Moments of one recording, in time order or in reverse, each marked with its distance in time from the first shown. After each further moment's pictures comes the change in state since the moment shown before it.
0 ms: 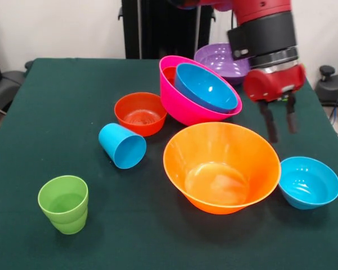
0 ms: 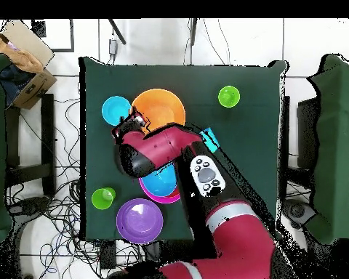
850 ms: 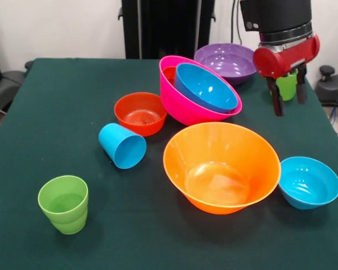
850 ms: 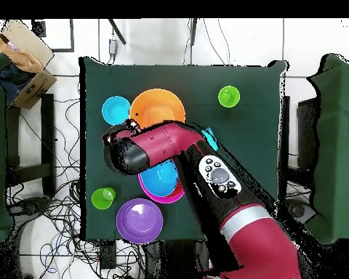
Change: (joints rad) arm -0.111 -0.064 0.177 0.079 0.149 0.306 0.006
